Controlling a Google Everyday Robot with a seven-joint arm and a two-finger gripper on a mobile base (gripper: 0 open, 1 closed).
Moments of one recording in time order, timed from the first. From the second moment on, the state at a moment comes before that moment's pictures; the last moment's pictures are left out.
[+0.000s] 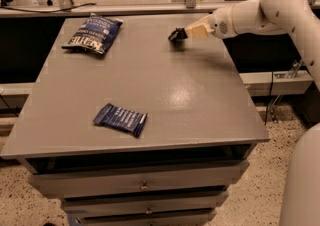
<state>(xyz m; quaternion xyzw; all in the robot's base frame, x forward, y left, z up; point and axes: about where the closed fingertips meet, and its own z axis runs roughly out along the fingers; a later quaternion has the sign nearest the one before) 0.760 -0.110 0.885 -0.42 0.74 0.24 0.46</state>
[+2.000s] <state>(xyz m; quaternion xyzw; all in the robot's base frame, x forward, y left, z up) 0.719 0.086 0.886 -0.57 0.63 0.29 0.44</state>
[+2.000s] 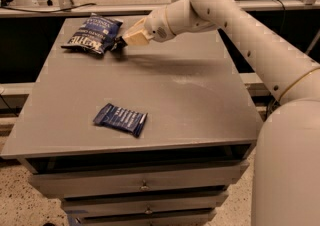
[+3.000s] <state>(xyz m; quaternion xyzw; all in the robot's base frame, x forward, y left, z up) 0.721 0.087 0.870 -0.60 0.63 0.26 0.43</state>
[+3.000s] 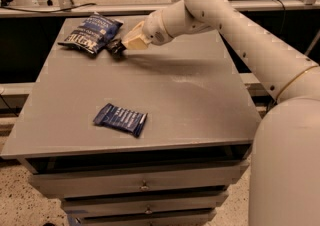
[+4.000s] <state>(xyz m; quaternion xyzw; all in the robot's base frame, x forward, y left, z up) 0.702 0.072 0.881 -0.62 0.63 0.25 0.39</state>
